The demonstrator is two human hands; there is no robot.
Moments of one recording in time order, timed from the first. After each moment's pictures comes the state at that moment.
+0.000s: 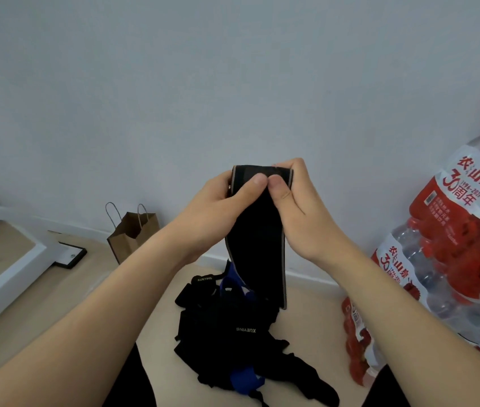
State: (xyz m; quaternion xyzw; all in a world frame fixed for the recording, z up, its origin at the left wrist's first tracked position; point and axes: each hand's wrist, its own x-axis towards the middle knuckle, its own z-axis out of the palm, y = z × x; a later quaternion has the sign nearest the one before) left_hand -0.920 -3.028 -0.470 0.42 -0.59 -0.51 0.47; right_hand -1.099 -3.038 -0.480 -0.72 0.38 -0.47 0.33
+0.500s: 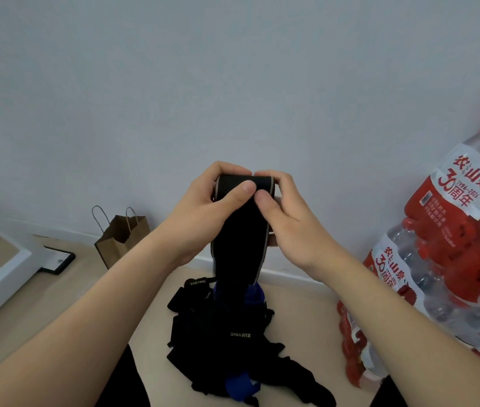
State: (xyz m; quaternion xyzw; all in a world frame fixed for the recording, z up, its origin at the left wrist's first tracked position) left_hand -0.917 -3.049 -0.483 0.40 -0.58 -0.50 0.51; right_hand -1.101 -3.044 -0.489 -0.65 0.41 -0.44 0.46
